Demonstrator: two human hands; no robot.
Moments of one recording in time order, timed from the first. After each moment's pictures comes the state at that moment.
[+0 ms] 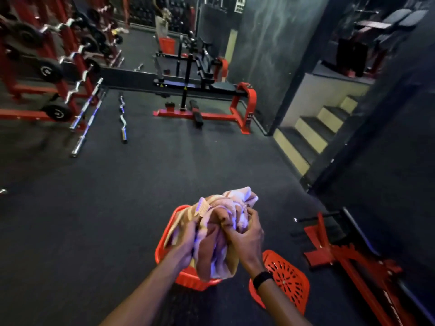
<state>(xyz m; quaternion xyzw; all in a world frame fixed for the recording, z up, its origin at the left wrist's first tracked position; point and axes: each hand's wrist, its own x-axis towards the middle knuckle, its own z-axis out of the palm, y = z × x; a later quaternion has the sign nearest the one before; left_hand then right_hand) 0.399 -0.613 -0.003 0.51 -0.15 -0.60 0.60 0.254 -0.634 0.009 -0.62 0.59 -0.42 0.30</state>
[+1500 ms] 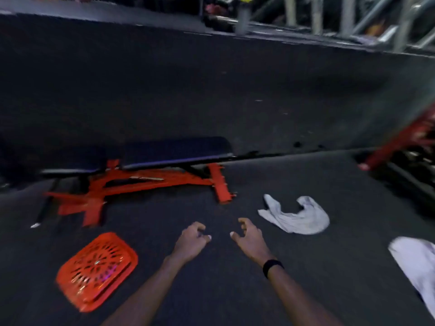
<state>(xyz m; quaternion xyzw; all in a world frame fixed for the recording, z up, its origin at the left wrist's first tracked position) -0.104 -0.395 -0.063 0.19 -0.85 -0.48 -0.10 -0.146 -0.201 -0.041 -0.03 0.90 -0.40 0.16</state>
